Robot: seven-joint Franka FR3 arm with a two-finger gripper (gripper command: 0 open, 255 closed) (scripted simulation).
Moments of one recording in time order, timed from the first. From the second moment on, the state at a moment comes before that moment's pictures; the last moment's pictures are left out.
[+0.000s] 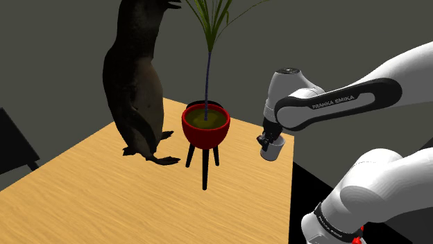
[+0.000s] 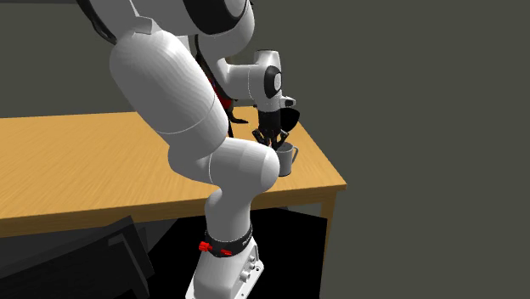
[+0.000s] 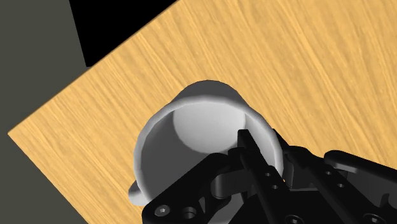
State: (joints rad) arm -0.04 -0.58 0.02 -2.85 -0.07 2.26 0.12
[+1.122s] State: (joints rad) arm -0.03 -0.68 0.02 -2.74 -0.06 2.04 0.11
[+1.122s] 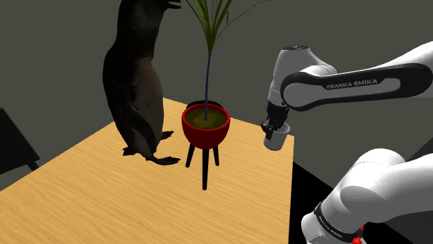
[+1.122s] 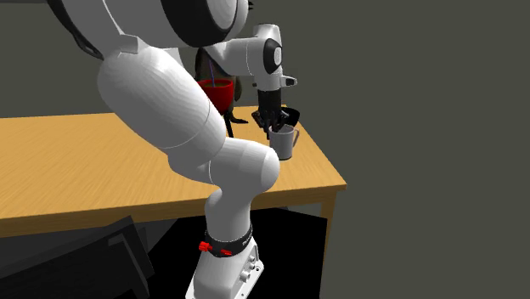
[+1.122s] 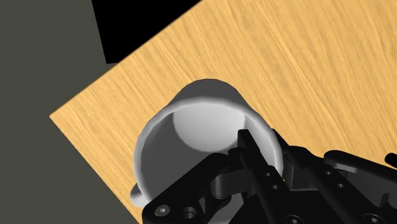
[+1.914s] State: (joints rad) arm -0.03 -0.73 0.01 -2.60 -0.06 1.85 0.10
